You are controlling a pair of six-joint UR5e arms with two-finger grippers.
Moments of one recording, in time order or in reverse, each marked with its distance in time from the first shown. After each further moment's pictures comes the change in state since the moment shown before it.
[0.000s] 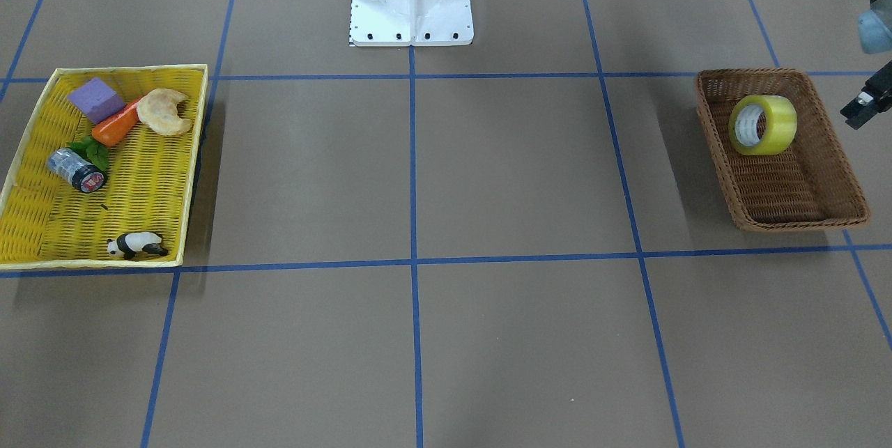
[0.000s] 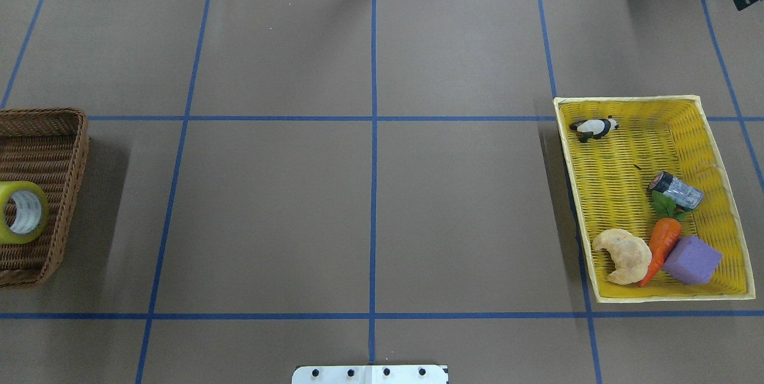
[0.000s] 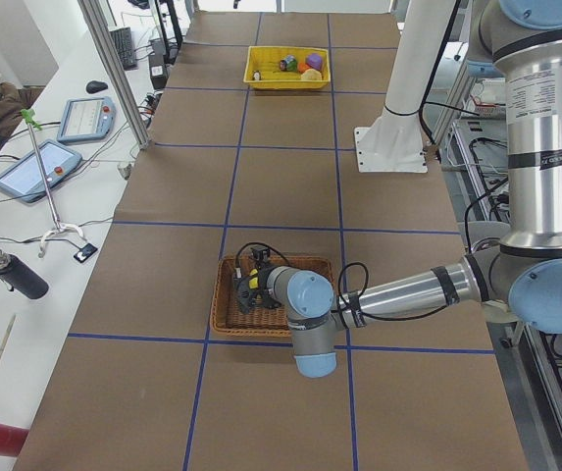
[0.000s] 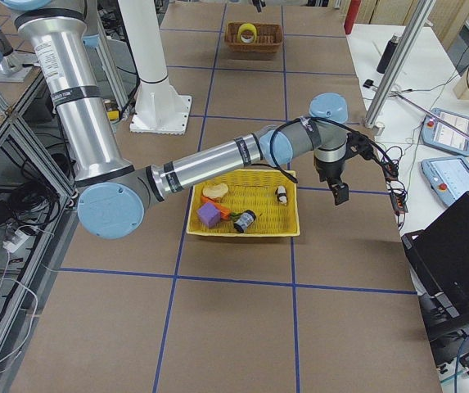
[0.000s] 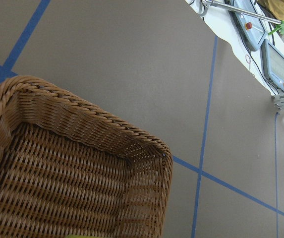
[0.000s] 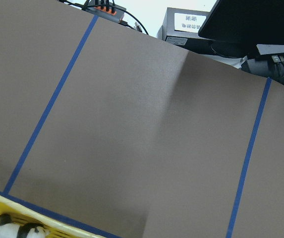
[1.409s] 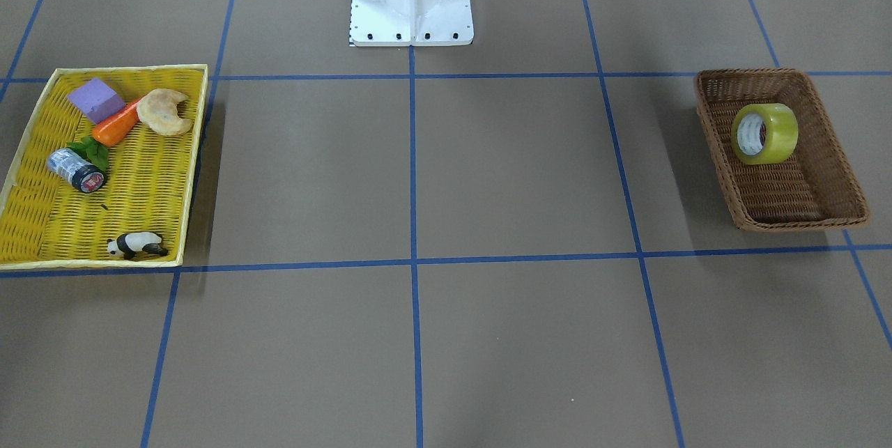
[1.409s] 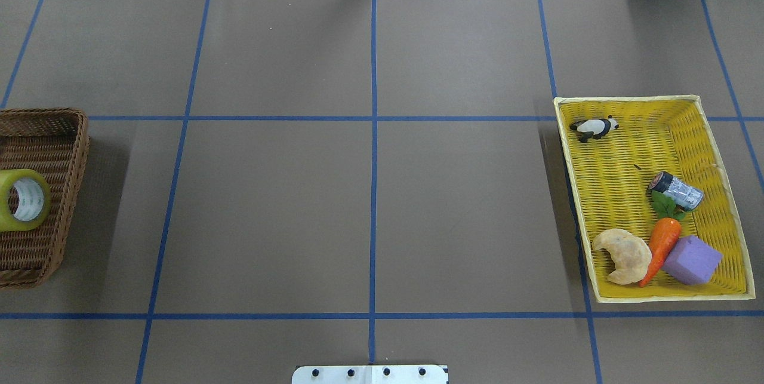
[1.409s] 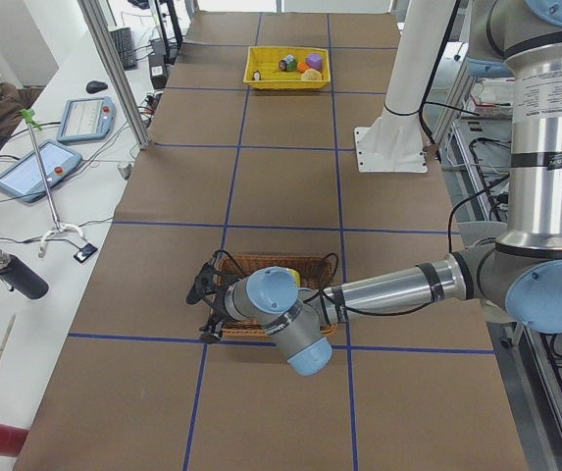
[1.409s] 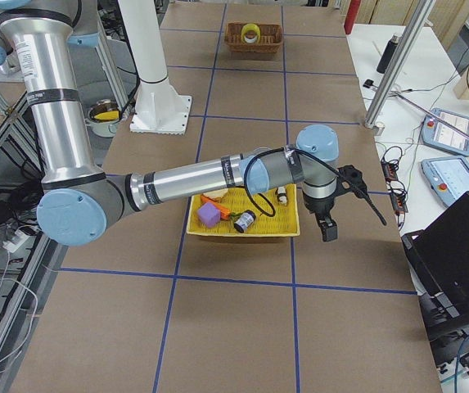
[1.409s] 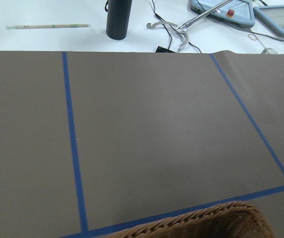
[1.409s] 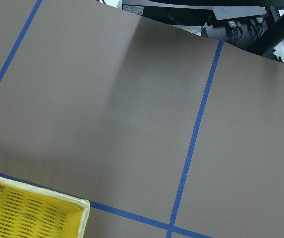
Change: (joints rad) left arm -0.175 -0.072 -0.040 0.664 0.141 1.257; right arm 0.139 -0.128 -0.011 -0.028 0.031 -0.136
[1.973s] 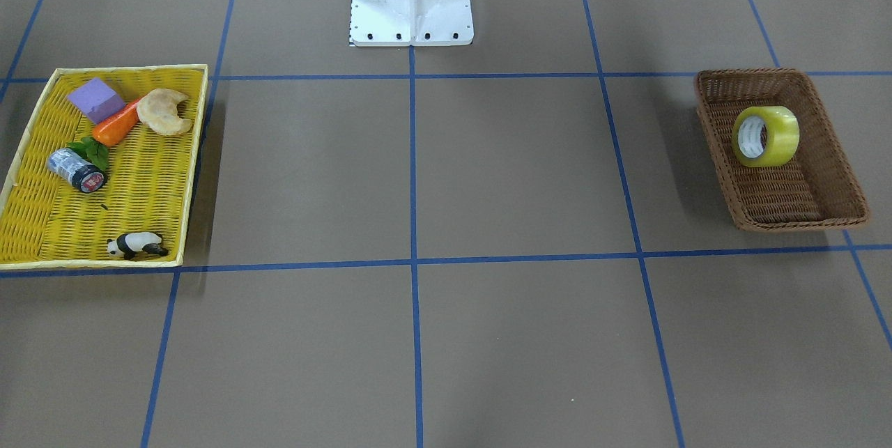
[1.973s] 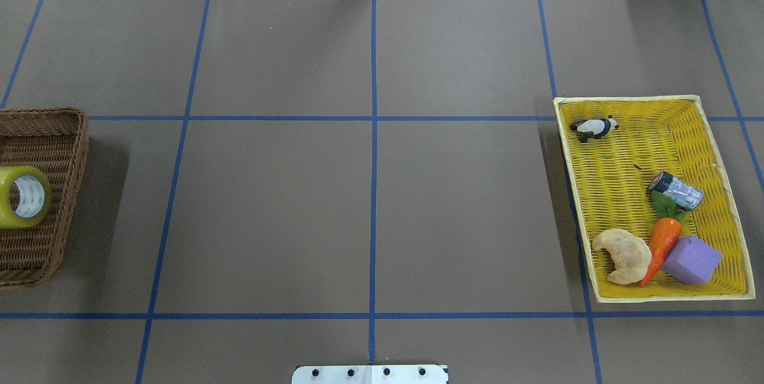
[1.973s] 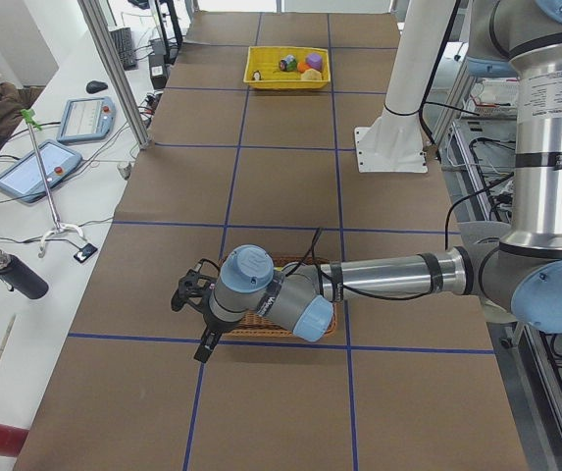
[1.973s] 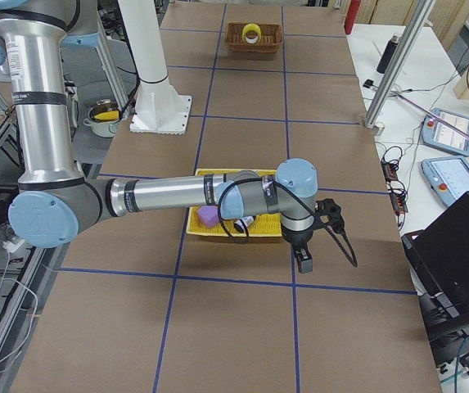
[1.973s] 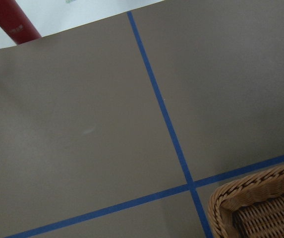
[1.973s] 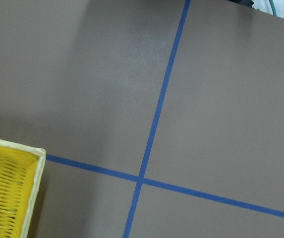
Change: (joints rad) left arm -0.039 -0.002 -0.175 0.628 0.086 0.314; right arm 0.023 -0.115 -0.013 0.001 -0.018 -0.057
